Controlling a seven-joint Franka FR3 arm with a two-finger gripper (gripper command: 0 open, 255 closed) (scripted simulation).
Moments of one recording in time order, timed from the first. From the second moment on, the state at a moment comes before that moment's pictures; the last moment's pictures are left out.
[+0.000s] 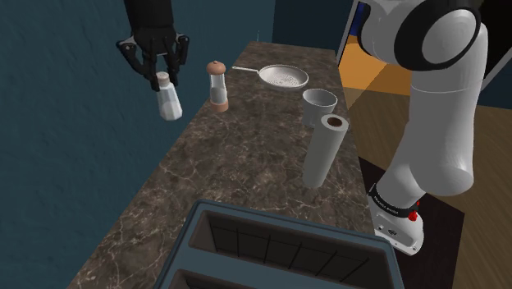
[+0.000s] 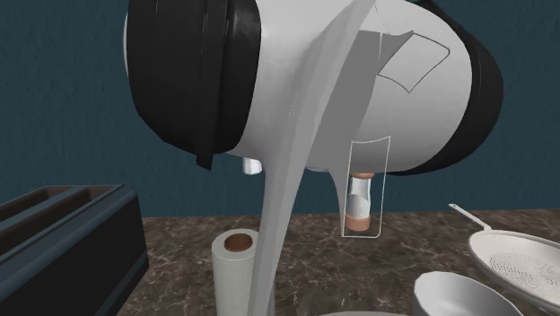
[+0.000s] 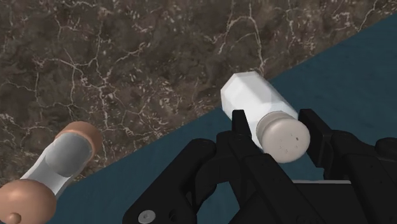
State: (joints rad) arm 0.37 0.42 0.42 -1.03 -0.12 1.48 0.68
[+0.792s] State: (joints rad) arm 0.18 0.23 0.37 -1.26 -0.02 1.52 0.47
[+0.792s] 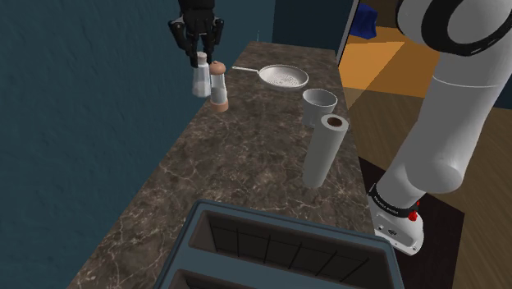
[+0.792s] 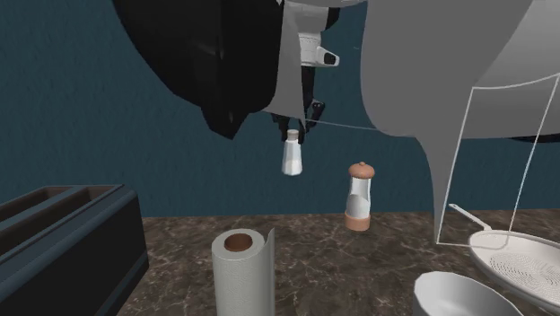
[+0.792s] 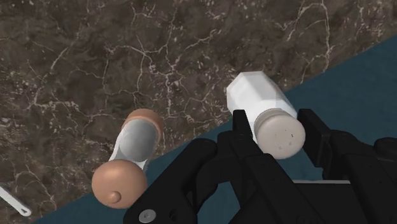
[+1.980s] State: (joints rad) arm -0.10 0.14 0.19 -1.35 0.05 1.50 0.04
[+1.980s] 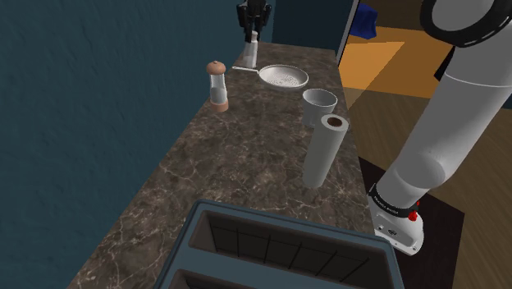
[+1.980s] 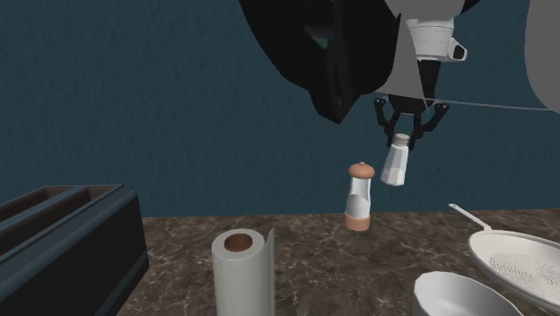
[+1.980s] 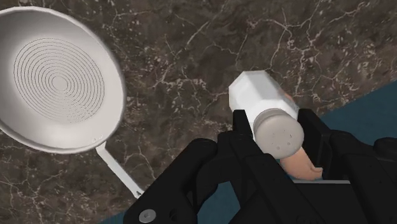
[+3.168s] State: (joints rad) arm -0.19 0.15 0.13 -1.48 0.06 1.64 -0.13
